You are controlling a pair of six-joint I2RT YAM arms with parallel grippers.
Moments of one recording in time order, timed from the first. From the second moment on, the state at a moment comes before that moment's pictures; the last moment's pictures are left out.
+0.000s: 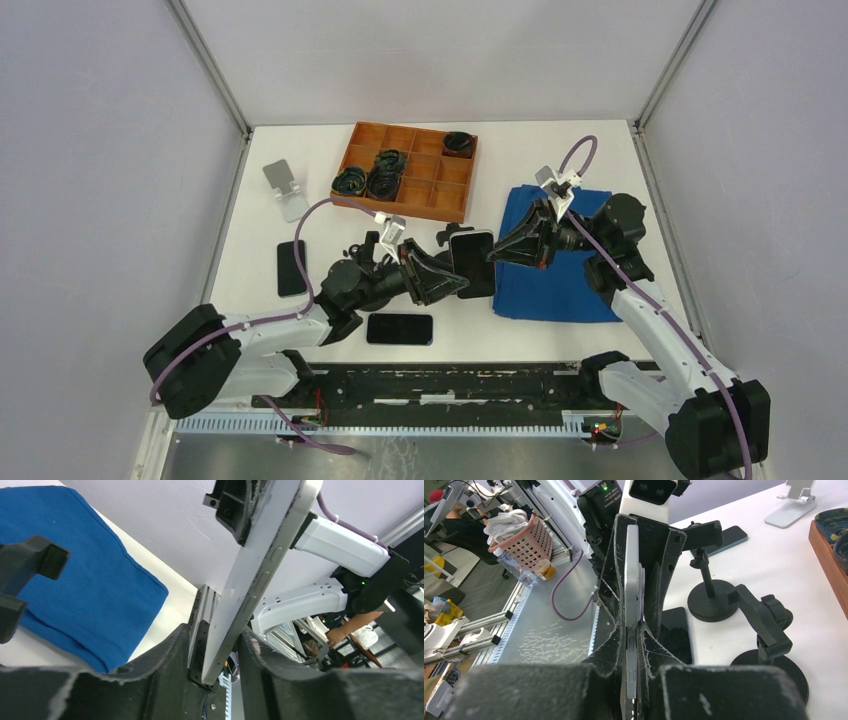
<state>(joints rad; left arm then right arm) -0.88 1.21 0.39 1.07 0.40 -0.81 0.26 0.98 0.69 0.47 -1.30 0.55</state>
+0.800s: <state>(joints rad) -0.88 0.97 0.45 0.54 0.42 -0.57 0.31 1.05 0.75 0.06 -1.31 0.09</state>
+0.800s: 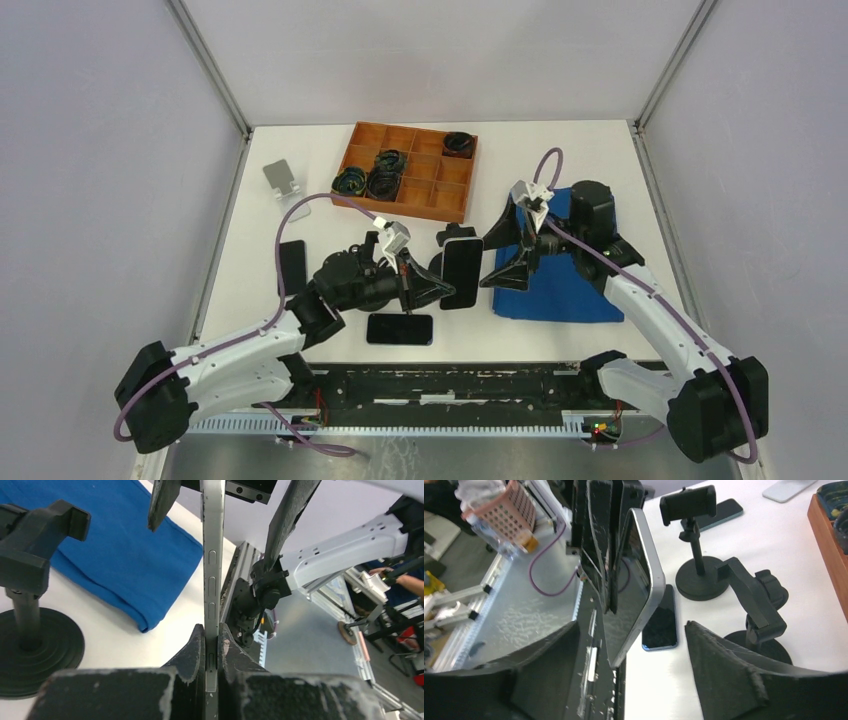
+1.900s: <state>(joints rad) -0.88 0.98 0.55 0.27 0.53 -0.40 0.49 1.14 0.88 -0.23 -1.29 -0.19</state>
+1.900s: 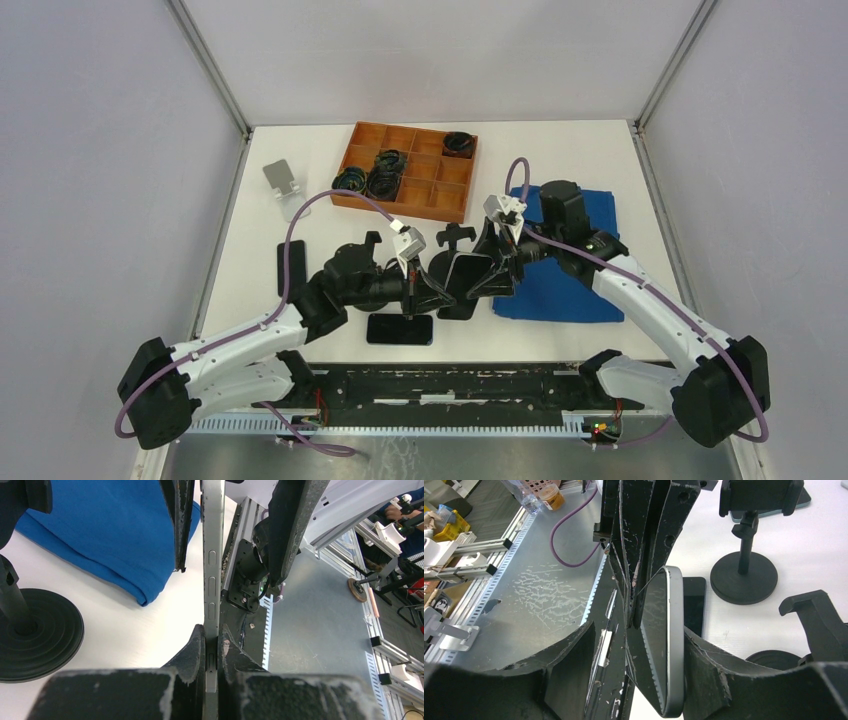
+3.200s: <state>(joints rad) -0.97 0.96 0.92 -0.21 -0.14 -0.46 0.07 0.95 0.62 0.05 -1.40 -0.09</state>
